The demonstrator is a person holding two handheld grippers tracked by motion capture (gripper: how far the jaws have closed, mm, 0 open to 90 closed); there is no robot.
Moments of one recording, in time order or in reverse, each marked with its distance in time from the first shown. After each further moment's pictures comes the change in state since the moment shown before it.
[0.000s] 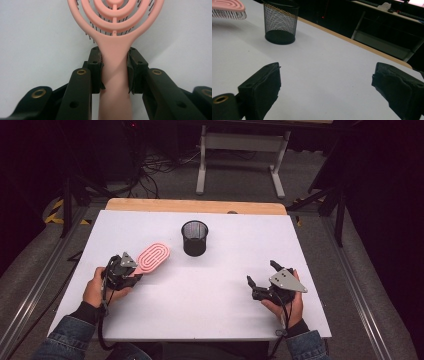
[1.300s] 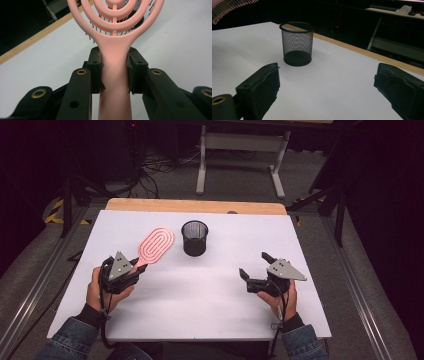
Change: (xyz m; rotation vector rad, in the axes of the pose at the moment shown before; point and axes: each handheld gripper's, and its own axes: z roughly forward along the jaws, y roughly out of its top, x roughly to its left) left arm -0.025 0.004 -0.039 -0.409 0.074 0.063; right arm 0.000 0.029 0.016 -0.072 0.131 0.087
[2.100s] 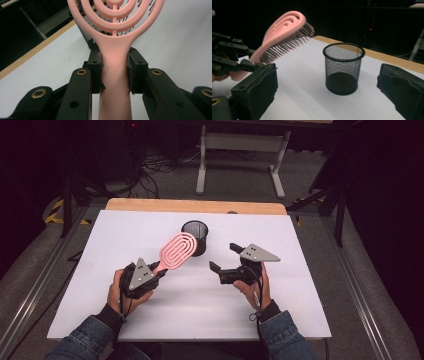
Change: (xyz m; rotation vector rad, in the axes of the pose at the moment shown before) left arm -0.045 0.014 0.027 -0.098 -0.067 0.106; right arm 0.042 0.040 0.055 -0.024 0.250 0.123
